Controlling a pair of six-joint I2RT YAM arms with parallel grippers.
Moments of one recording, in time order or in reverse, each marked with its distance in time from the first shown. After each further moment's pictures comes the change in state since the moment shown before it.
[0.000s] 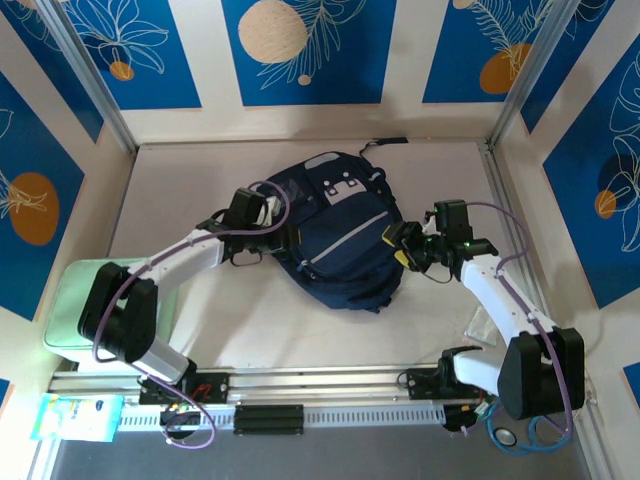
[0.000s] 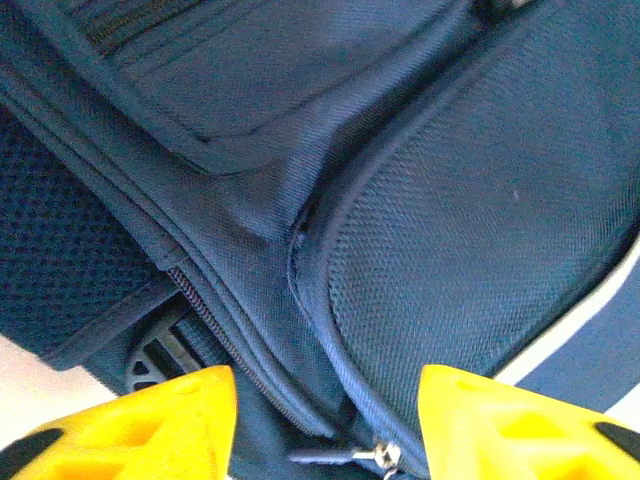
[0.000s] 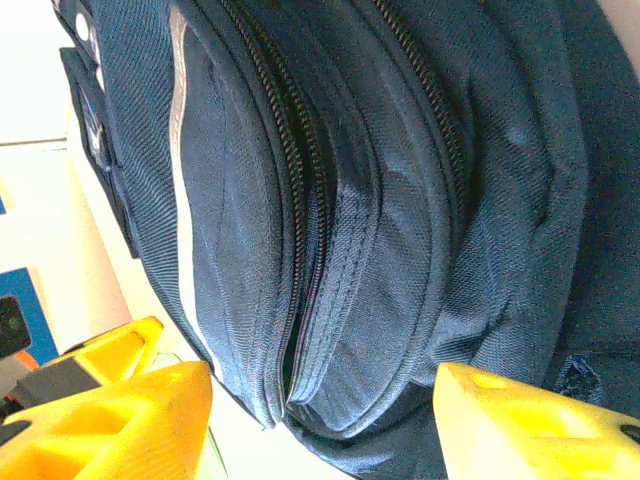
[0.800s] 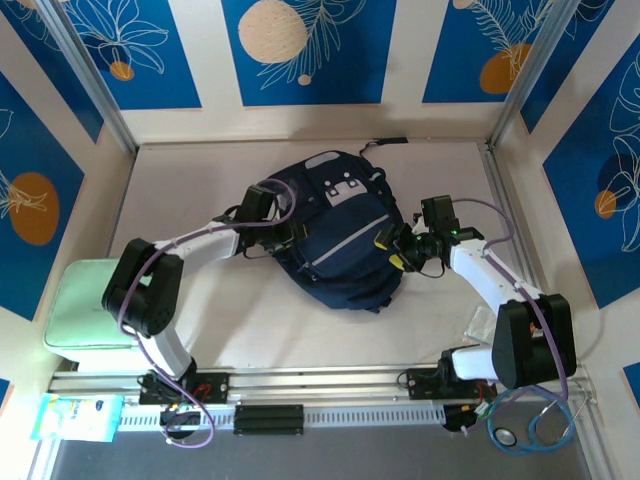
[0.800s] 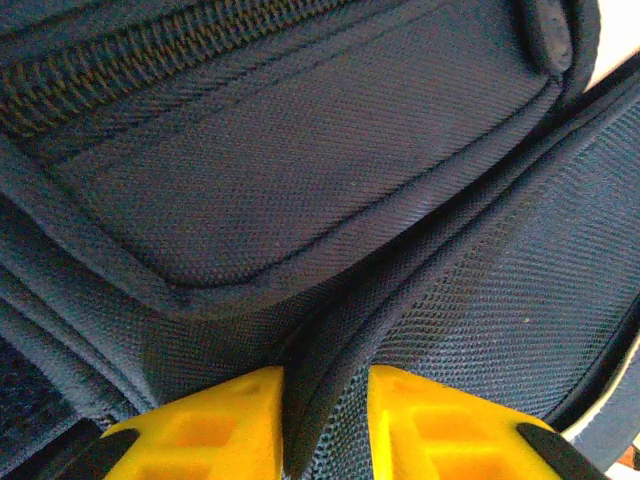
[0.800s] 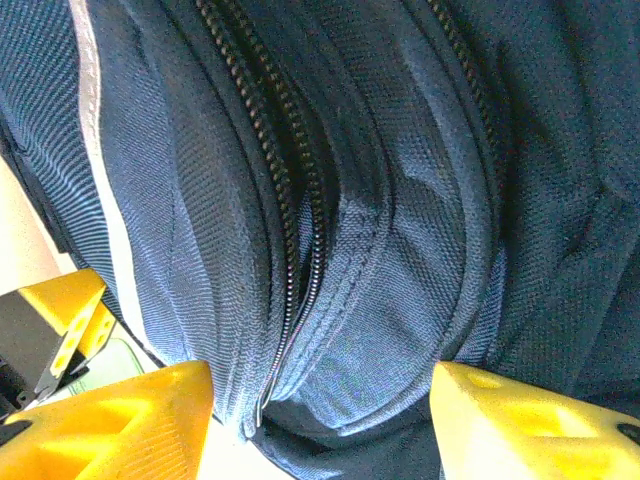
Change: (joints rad) left arm 0.000 0.175 0.059 0.130 0.068 -0.185; right arm 0.035 0.151 0.053 -0.040 0.014 -0.069
